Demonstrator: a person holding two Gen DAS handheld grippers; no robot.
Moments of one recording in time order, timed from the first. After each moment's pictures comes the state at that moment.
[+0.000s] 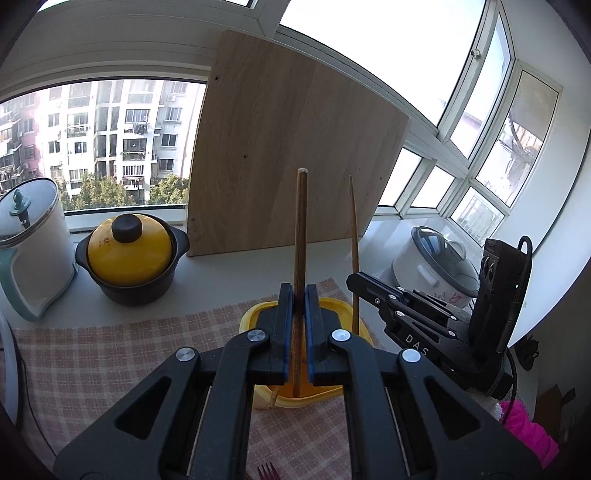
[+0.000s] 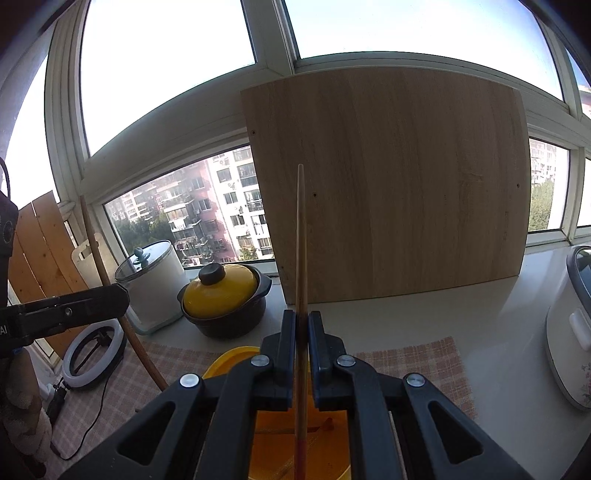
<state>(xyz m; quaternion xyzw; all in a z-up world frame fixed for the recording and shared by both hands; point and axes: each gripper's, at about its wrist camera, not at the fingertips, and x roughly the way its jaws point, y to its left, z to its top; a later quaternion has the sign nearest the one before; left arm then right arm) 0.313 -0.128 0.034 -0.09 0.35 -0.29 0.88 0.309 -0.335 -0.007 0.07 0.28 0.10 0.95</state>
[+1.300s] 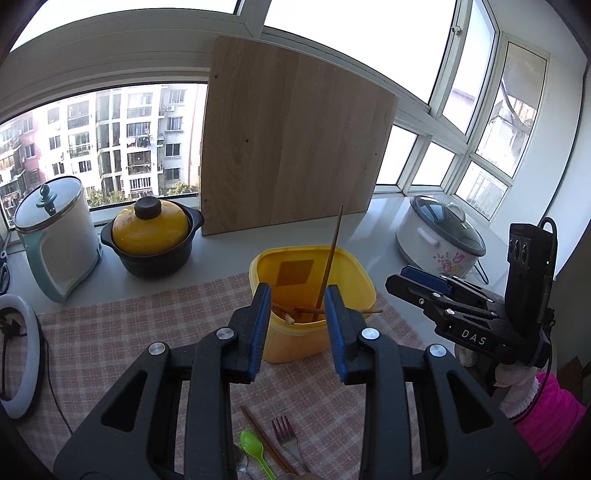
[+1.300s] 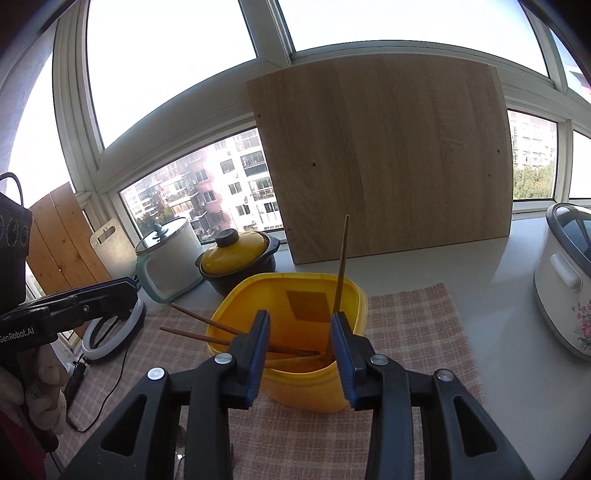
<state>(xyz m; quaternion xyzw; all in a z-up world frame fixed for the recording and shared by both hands) 0.241 -0.111 0.030 -0.04 0.34 -0.28 0.90 0.224 -0.350 -0.014 0.08 0.29 0.12 0.95</state>
